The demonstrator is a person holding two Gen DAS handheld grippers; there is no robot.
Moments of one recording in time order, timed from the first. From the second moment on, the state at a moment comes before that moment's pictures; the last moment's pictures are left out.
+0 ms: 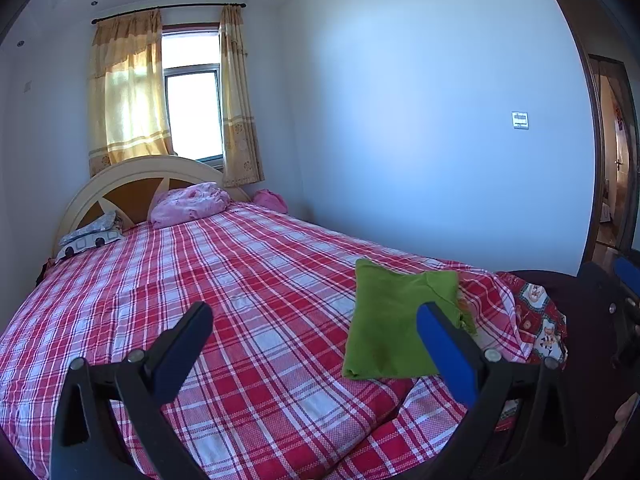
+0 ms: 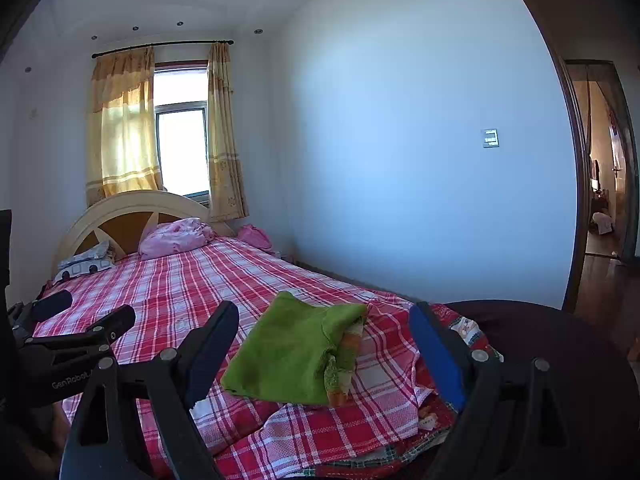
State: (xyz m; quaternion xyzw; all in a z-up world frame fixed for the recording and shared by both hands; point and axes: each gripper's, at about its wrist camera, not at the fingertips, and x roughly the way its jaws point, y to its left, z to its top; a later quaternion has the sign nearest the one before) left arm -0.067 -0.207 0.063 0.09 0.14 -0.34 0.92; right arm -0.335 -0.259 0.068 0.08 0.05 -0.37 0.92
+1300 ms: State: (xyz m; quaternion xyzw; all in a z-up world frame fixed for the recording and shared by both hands) left arm -0.061 -0.208 0.059 0.11 0.16 -0.32 0.93; right arm -0.321 -0.270 0.056 0.09 0.07 -0.37 0.92
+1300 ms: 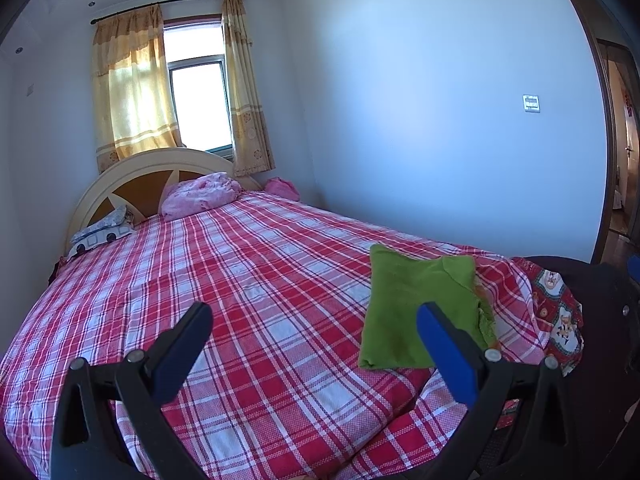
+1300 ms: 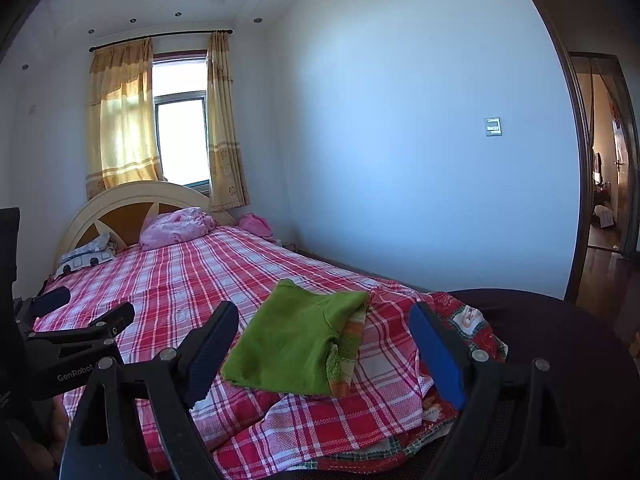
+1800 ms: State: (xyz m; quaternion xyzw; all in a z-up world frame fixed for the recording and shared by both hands) left arm -0.050 -0.205 0.057 0.09 0.18 -0.33 0.92; right arm -0.319 -0.267 0.055 0.09 0.07 -0.37 0.92
